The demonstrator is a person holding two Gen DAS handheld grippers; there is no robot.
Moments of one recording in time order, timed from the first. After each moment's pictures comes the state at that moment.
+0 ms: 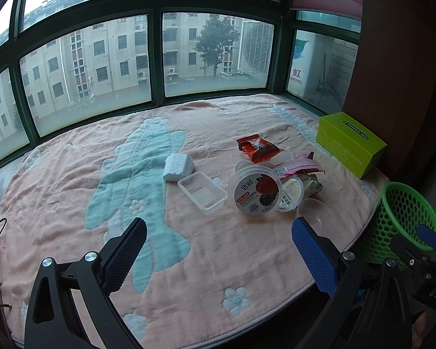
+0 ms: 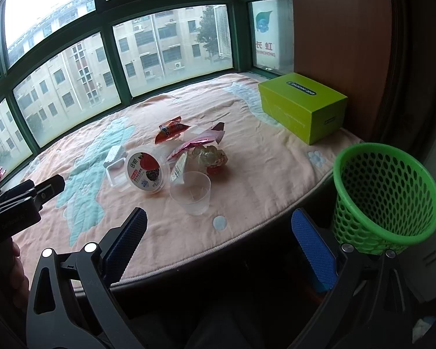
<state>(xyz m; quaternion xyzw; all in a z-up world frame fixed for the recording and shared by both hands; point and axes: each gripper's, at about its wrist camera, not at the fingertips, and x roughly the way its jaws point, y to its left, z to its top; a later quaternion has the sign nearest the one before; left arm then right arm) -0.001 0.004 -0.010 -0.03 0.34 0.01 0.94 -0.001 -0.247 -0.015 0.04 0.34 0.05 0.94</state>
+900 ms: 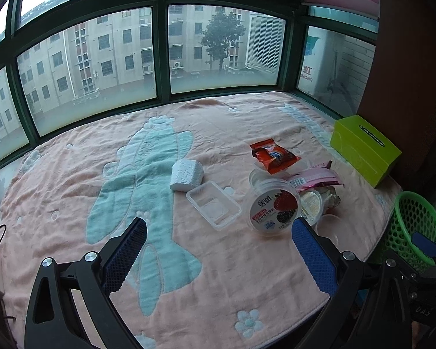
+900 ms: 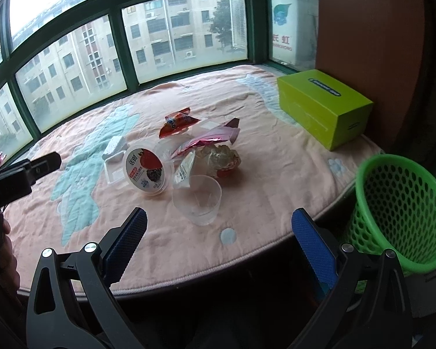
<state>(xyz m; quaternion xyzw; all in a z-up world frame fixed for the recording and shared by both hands) 0.046 0.026 -0.011 -0.03 0.37 0.02 0.93 0.052 -0.230 -0.032 0.01 0.37 0.08 0.92</state>
